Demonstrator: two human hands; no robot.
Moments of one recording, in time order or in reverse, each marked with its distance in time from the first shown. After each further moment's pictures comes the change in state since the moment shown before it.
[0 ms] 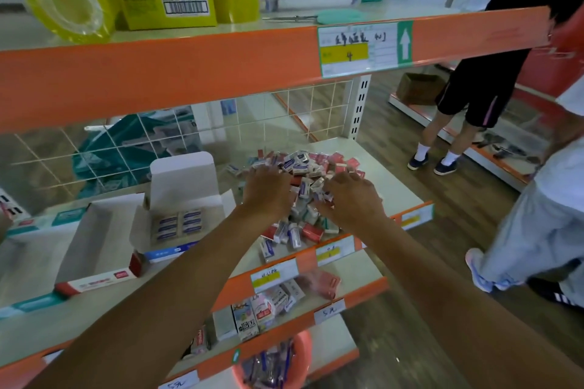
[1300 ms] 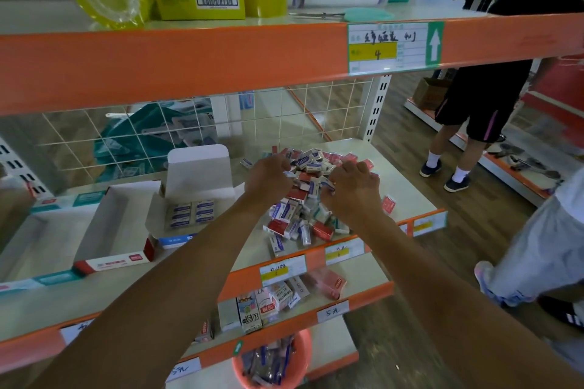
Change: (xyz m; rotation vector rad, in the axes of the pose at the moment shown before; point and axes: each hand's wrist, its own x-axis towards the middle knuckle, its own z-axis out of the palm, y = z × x) left_hand 0.008 -0.023 0.003 -0.629 0.106 -0.203; right_hand 0.015 -0.021 0.003 0.029 0.184 0.063
